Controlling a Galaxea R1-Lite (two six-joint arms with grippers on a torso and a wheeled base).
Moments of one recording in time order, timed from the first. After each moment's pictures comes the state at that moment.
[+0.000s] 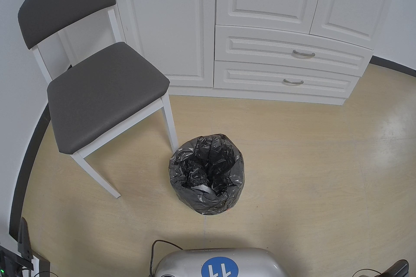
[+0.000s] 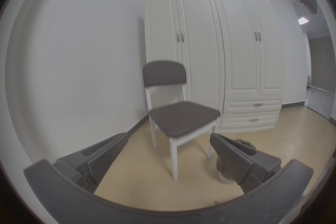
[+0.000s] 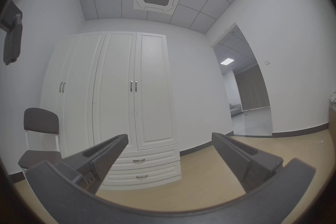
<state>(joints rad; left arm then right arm) 0.00 0.01 -0.02 -0.16 0.19 0.02 0.00 0.01 -0.02 -0.67 -0.42 -0.02</state>
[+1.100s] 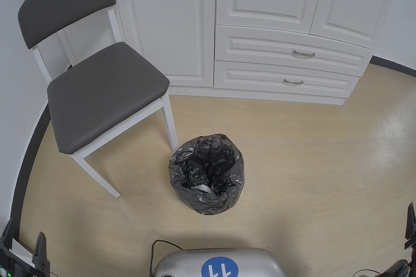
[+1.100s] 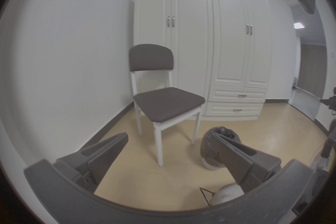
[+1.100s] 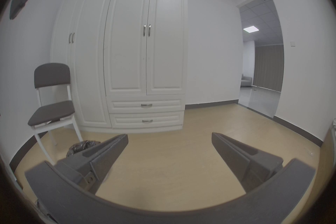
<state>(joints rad) 0.00 0.01 -0.02 -0.04 0.05 -0.03 0.00 0.01 -0.02 -0.15 -0.30 0.02</state>
